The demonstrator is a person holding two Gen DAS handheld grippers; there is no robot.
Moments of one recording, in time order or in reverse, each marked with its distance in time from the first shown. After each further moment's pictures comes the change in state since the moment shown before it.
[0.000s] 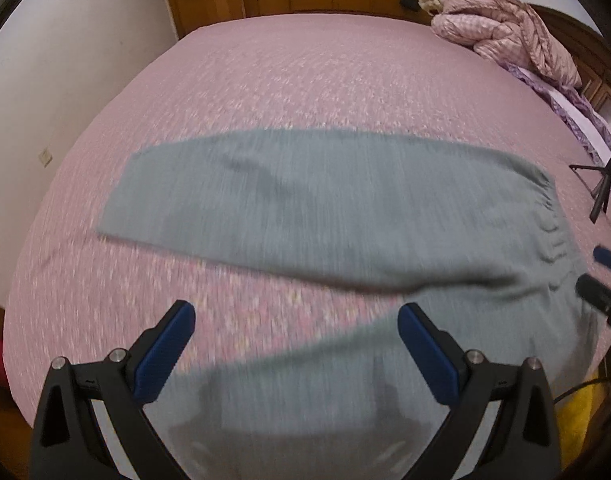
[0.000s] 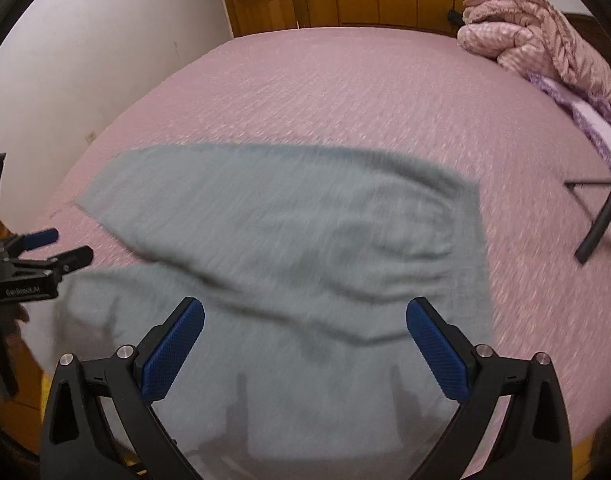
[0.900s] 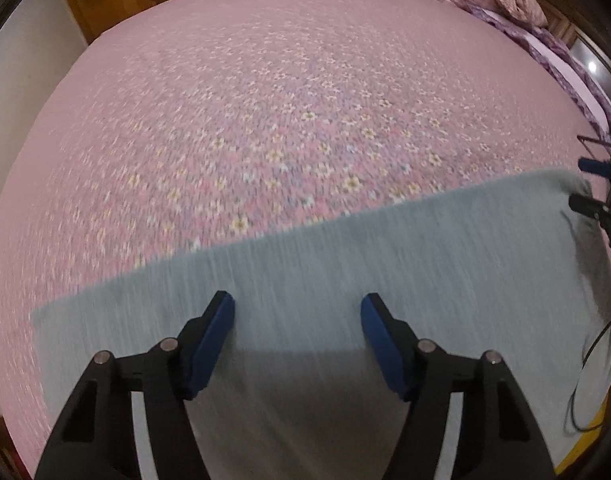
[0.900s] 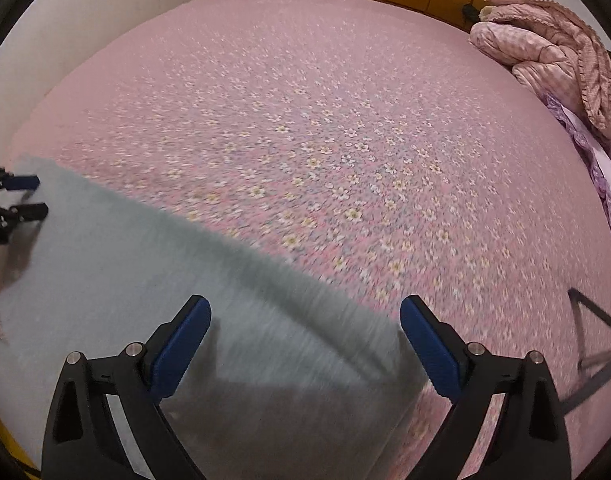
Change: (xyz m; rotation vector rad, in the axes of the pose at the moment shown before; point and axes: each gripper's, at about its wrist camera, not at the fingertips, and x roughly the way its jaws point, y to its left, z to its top) left arm 0.160 -0.007 0.154 0.252 0.132 -0.178; right arm 0.165 -0.093 0.082 -0.060 0.290 -0.054
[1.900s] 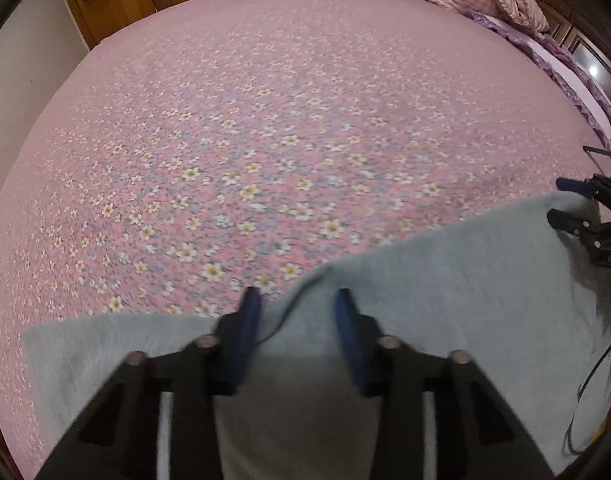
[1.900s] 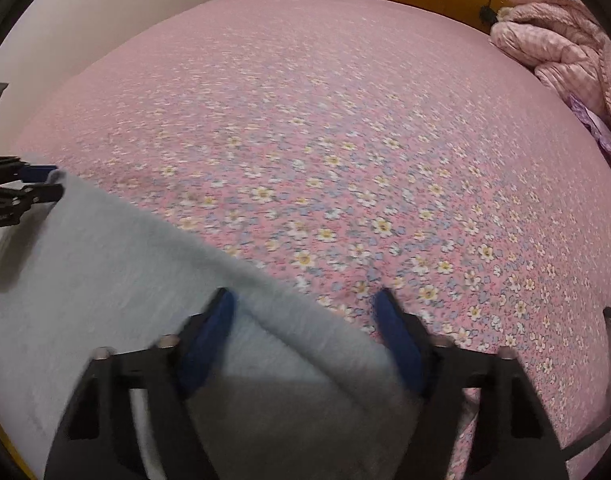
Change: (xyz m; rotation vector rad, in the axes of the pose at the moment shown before) left arm 0.018 -0.046 0.008 -0.037 -0.038 -0.019; right arm 0.032 0.002 -0.015 -0.023 -0.002 0.089
